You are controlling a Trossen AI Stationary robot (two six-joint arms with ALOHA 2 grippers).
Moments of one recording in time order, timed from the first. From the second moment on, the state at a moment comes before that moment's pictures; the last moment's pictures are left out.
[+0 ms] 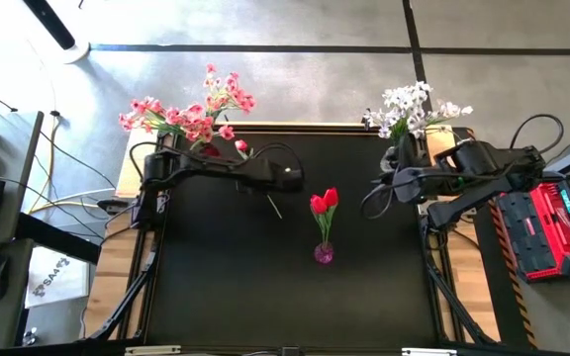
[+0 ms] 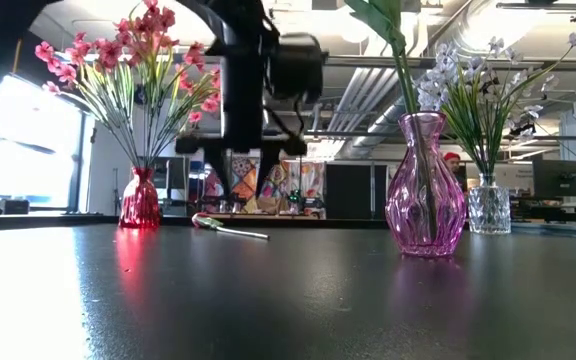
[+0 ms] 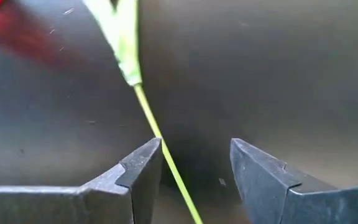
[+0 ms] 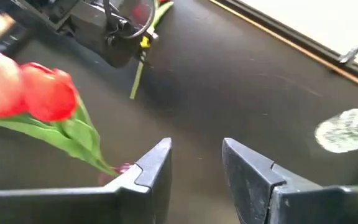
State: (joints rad) left arm 0.14 2.03 1.53 -0.99 -0.53 -1.51; right arm 0.28 1.26 1.68 -1.51 0.50 1.05
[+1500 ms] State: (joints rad) left arm 0.40 2.09 1.38 -0.80 -0.29 -1.58; right arm 0.20 1.04 1.68 -1.57 0.58 0.72
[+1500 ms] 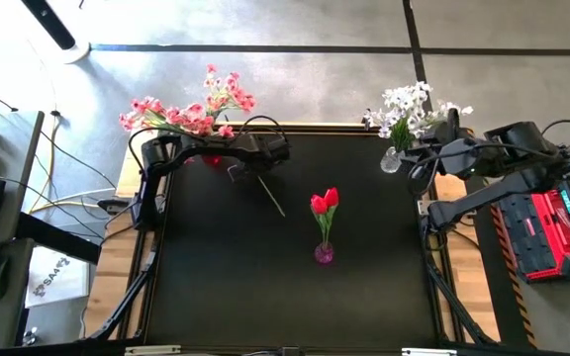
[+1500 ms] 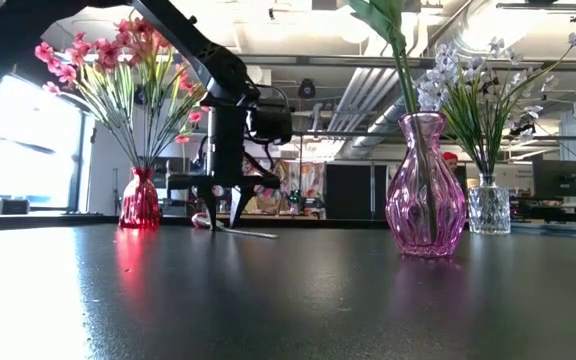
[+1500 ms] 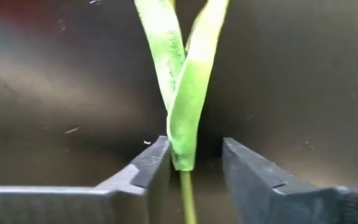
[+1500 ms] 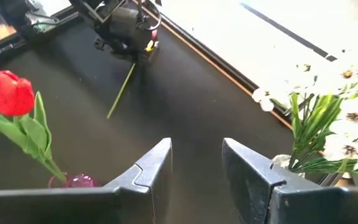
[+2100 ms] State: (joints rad) left arm 0.31 1.95 1.38 -0.65 -0.38 -1.27; right arm 0.20 1.05 1.66 -1.57 0.66 0.81
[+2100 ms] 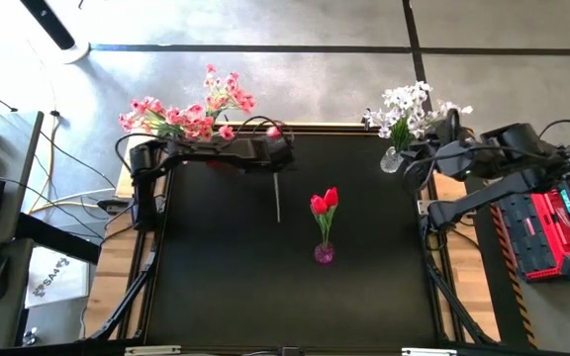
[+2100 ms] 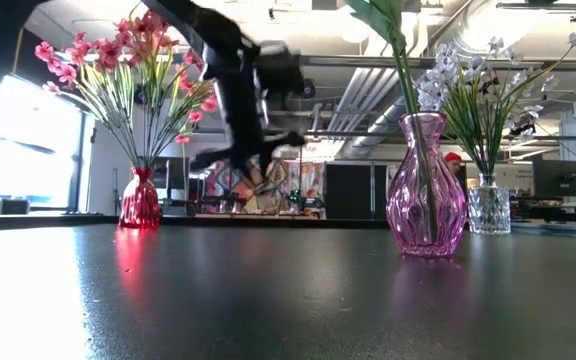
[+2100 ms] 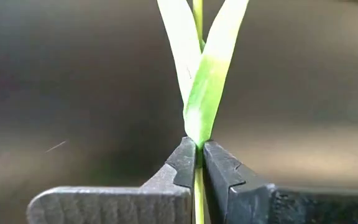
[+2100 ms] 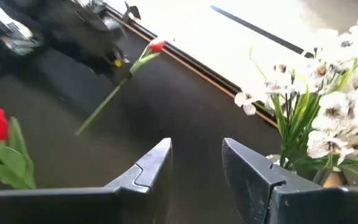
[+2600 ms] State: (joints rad) left arm 0.16 1.59 1.39 0.04 -0.15 -0.31; right arm 0.18 1.01 1.39 -0.77 0.44 0.64
